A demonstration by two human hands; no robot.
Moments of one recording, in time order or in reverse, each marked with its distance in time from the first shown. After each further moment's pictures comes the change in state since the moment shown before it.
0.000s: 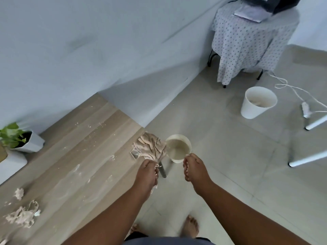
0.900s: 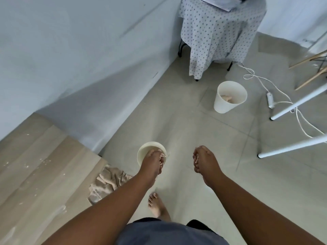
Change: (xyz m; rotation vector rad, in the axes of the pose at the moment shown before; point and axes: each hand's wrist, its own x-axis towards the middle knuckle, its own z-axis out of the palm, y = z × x) left_hand 0.133 0.082 0.184 0.040 -0.239 -0.109; right_hand 0.137 -0.113 -0.116 0.053 0.257 0.049
